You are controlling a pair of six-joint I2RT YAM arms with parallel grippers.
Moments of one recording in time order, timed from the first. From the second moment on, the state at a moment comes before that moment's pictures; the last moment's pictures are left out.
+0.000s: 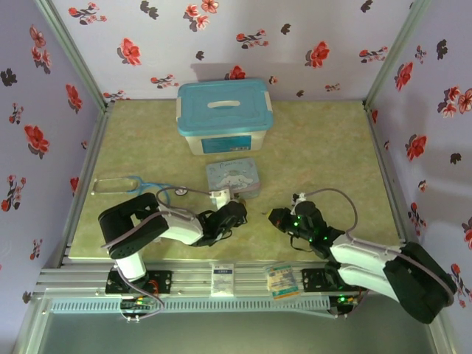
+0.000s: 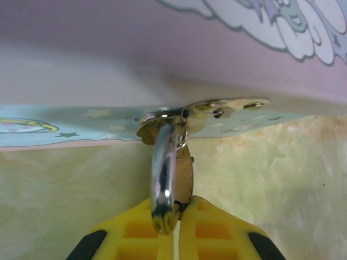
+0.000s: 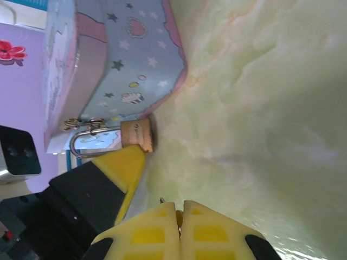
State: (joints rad) left arm -1.13 1.75 0.61 0.44 -0.40 -1.15; right arm 0.68 1.04 0.11 0.39 -0.18 1.14
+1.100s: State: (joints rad) left arm -1.08 1.74 0.40 0.96 -0.17 -1.27; right arm 0.59 1.82 0.16 1.24 -0.48 1.38
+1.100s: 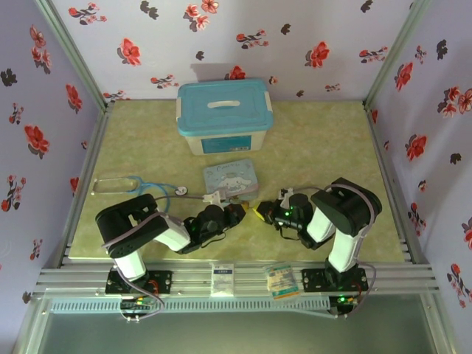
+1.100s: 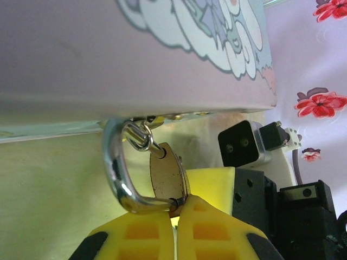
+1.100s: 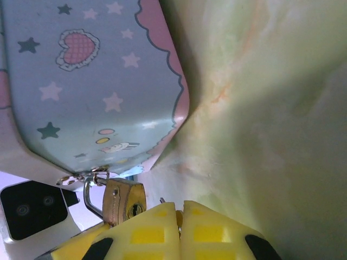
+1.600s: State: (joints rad) left arm -1.07 1.74 0.36 1.04 -0.17 -1.31; right arm 0.57 1.78 0.15 1.27 -0.49 1.38
